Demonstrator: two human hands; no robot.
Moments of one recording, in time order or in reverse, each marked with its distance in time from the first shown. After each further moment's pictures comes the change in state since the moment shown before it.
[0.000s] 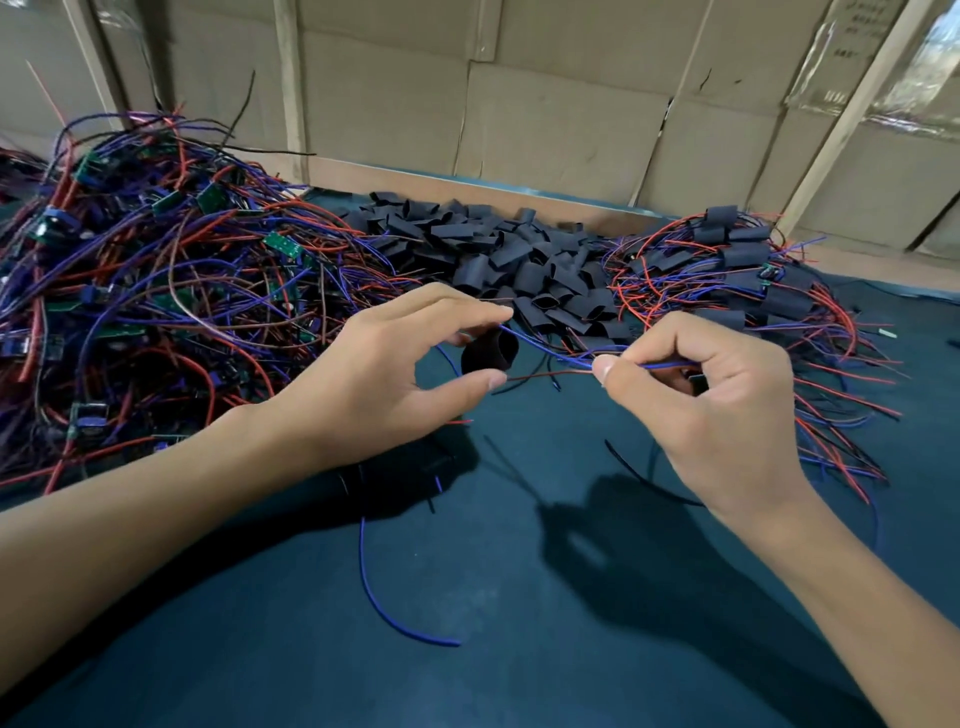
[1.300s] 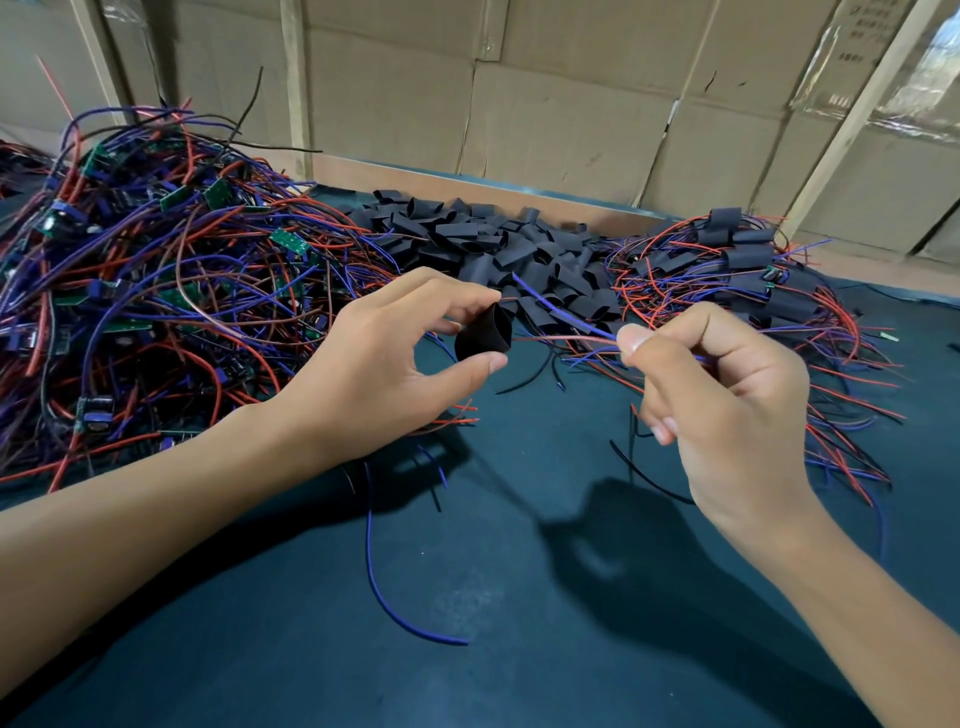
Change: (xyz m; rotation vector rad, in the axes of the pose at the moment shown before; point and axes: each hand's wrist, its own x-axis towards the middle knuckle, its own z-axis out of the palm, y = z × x) left_hand 0.000 0.007 0.000 -0.009 0.120 -0.083; right_hand -0.002 -0.004 0.009 0.216 0.110 0.163
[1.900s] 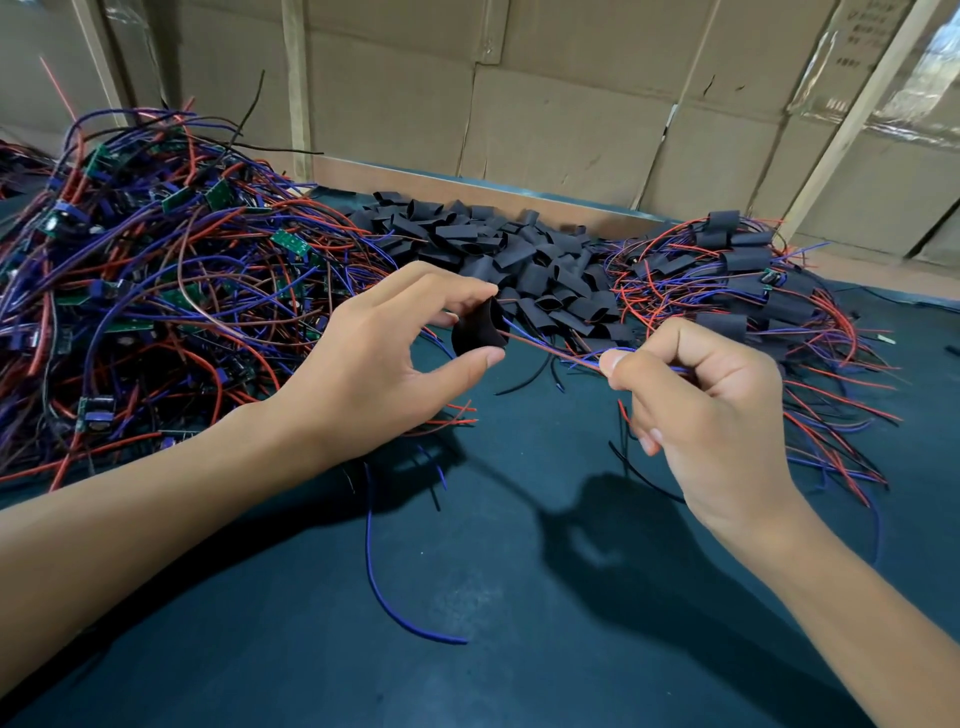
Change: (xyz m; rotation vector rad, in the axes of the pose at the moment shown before) left_hand 0.000 -0.002 -0.002 0.034 0.047 0.056; right_hand -0.001 0.002 0.001 -0.039 -0.063 0.044
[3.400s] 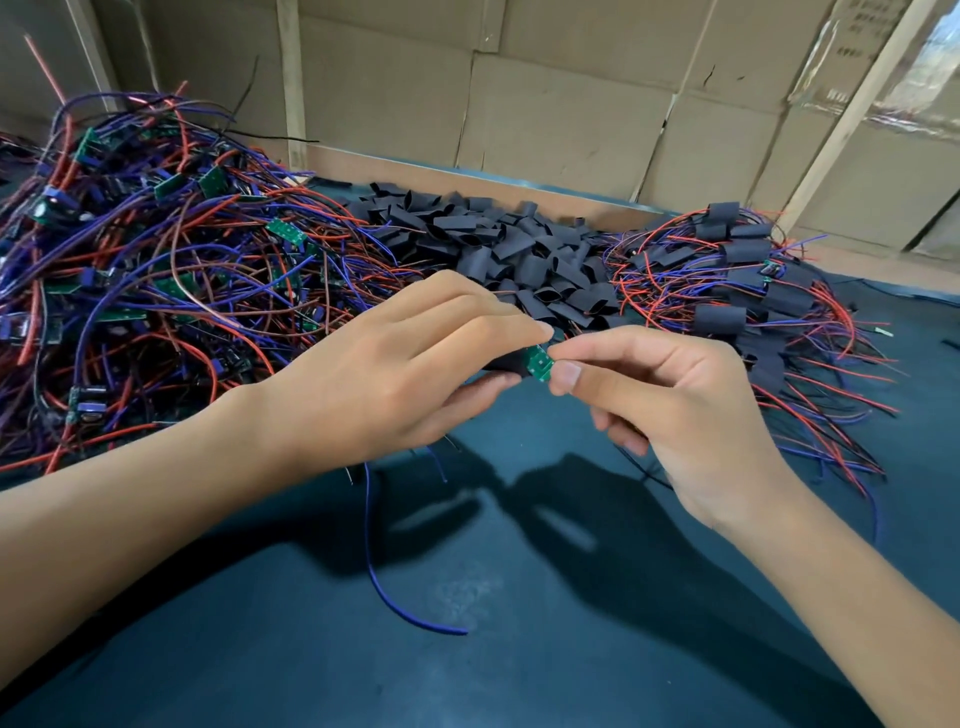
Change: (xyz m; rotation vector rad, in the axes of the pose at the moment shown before) left_hand 0.005 0.007 -0.005 0.273 -0.154 0.507; right_hand 0.001 -0.006 0.001 0.099 -0.288 0.132
